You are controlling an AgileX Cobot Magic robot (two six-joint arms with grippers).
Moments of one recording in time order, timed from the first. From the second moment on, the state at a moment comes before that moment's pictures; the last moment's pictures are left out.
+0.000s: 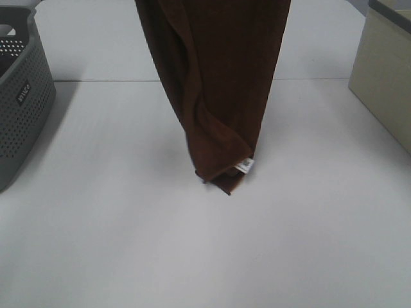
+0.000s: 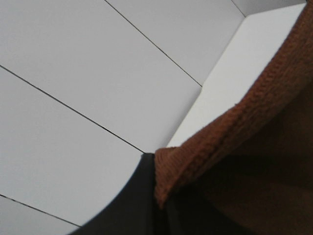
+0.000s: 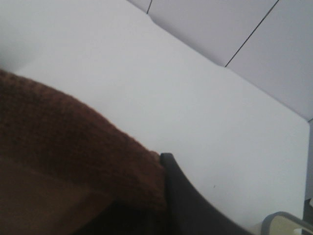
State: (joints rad) left arm -0.46 1.69 -2.02 0.20 0.56 0.64; right arm 0.41 1.87 -2.36 -0.04 1.03 -0.31
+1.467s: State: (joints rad) left arm -0.23 2.20 -2.28 0.21 -0.33 0.52; right arm 0.36 2.13 -2.36 -0.09 0.18 -0.24
